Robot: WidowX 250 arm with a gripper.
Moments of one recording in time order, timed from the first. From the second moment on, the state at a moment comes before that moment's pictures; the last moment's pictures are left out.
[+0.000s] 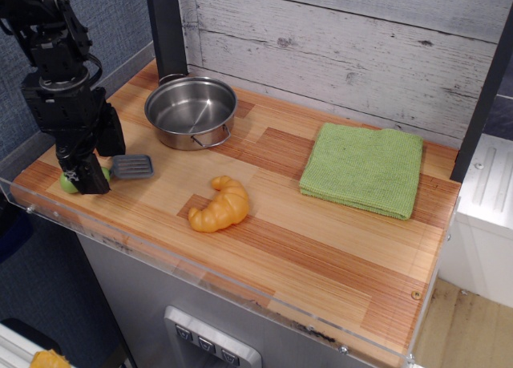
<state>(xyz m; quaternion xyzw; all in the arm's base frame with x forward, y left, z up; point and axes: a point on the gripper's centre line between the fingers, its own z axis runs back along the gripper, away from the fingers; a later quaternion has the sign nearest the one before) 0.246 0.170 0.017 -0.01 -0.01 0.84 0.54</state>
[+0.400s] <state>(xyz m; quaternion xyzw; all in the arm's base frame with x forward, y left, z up) 0.251 0.162 0.058 -0.03 -0.05 0.83 0.55</state>
